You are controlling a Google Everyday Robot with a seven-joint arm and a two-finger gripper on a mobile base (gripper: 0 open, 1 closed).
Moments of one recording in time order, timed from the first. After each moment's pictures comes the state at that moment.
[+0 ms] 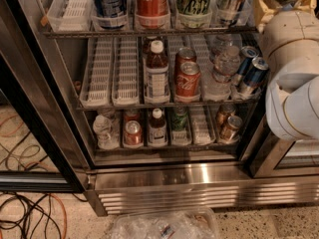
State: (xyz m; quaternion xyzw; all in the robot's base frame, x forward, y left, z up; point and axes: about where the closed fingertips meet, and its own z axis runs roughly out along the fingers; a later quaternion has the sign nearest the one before) arm 0.607 -0.256 1.088 -0.03 0.54 -0.08 0.84
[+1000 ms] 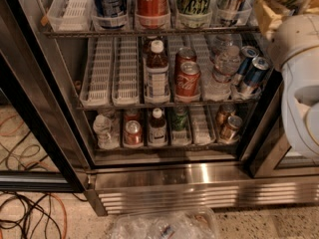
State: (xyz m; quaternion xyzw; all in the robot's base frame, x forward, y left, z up) arm 0.571 -0.243 1.098 -0.07 0.54 -0.06 0.84
